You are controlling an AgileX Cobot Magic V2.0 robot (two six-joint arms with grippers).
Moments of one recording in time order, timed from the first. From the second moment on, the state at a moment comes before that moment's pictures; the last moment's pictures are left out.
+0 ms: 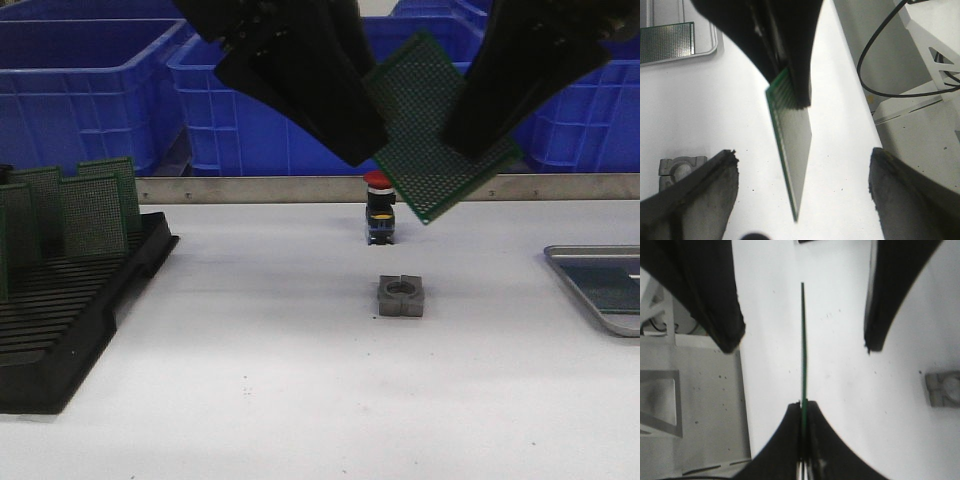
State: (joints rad) left arm -0.57 1.81 -1.56 -0.69 1.22 1.46; right arm 0.23 1.51 -1.21 0.66 1.21 -1.21
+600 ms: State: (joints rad) left arm -0.57 1.81 -1.56 -0.69 1.22 1.46; right arm -0.27 1.52 -1.21 0.64 1.22 -1.16
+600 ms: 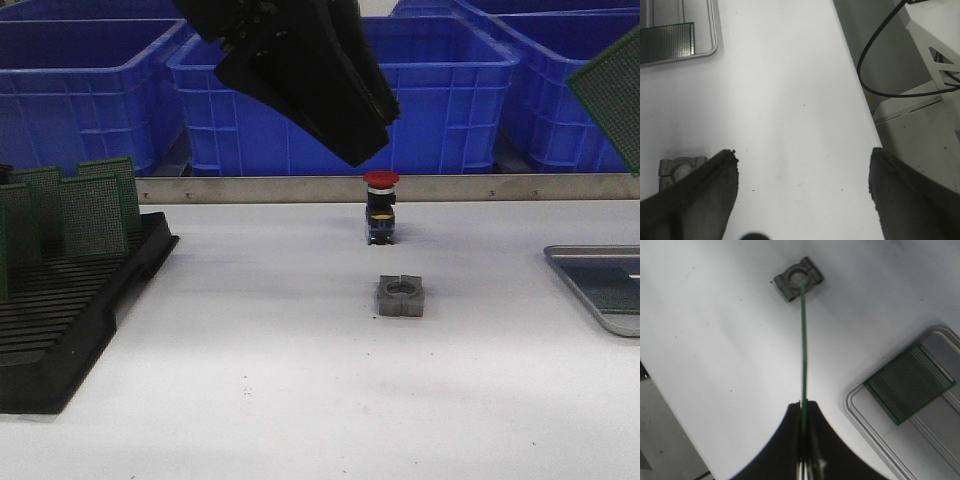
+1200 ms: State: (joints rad) left arm -0.57 1.81 -1.56 -0.69 1.22 1.46; right arm -0.49 1.99 -1.22 0.92 1.15 -1.02
